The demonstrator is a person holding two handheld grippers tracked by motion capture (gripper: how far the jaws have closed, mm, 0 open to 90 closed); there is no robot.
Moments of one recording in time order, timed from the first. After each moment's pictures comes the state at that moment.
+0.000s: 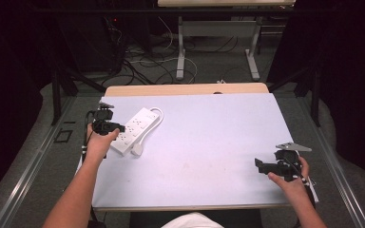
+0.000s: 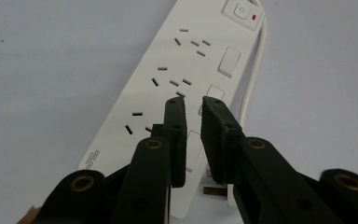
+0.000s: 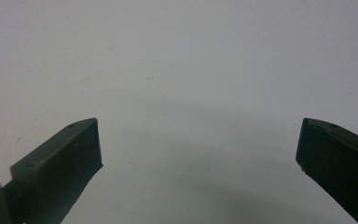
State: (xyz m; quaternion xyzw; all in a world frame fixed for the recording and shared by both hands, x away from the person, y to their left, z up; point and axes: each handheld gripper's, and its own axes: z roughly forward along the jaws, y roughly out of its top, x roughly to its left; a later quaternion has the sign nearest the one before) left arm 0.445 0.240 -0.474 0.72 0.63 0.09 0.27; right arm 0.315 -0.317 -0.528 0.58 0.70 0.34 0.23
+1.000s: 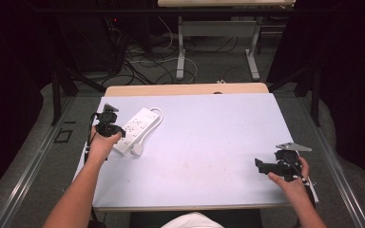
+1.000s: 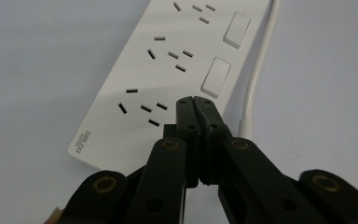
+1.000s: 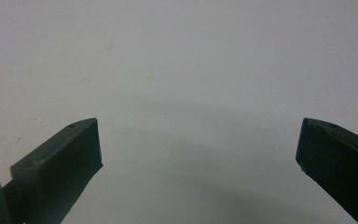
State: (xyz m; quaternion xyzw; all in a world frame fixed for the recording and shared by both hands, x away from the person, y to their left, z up) left arm 0.447 0.234 -0.483 0.74 0.63 0.07 0.23; right arm 0.315 -0.317 -0.528 0.58 0.70 0.34 0.23
